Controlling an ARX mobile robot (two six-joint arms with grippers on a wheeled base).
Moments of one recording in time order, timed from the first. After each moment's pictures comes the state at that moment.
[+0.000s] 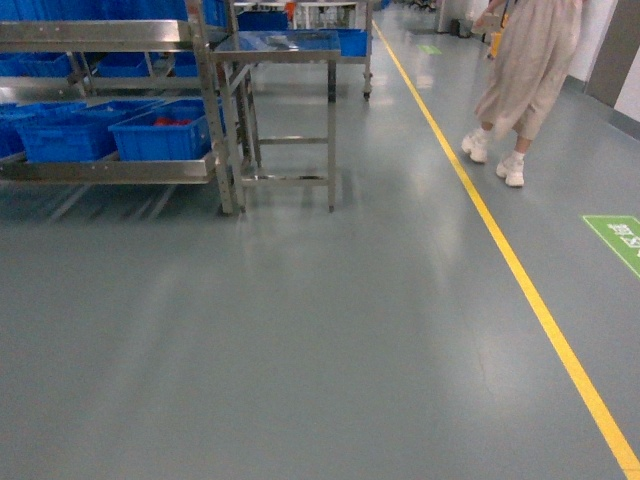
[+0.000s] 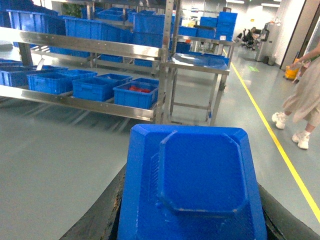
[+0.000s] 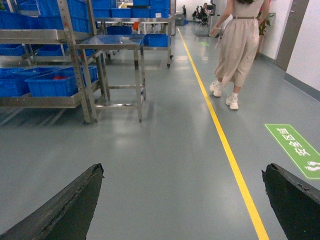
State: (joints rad) left arm -0.35 0.21 0.21 0.06 -0.54 -0.05; right arm 0.00 0.01 0.01 0.00 0.00 0.00
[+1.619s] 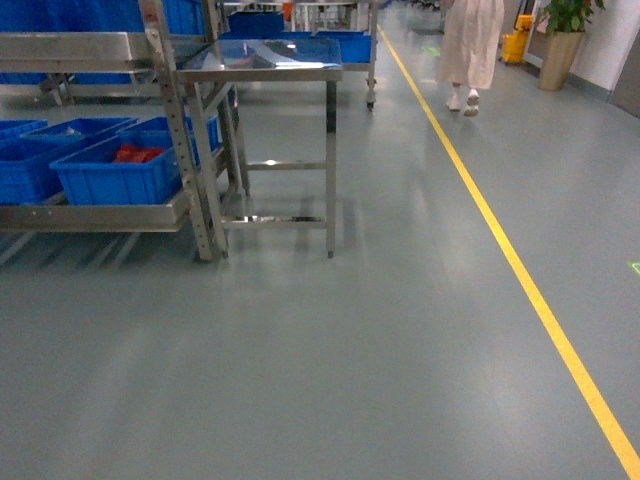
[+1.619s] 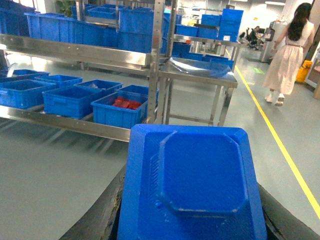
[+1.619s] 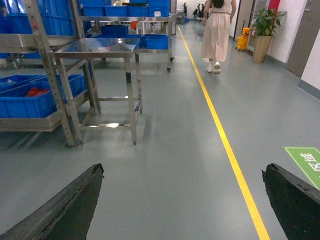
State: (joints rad) left arm -0.35 0.21 0.21 0.06 -0.54 -0.05; right arm 0.00 0.01 0.01 -0.01 0.00 0.00
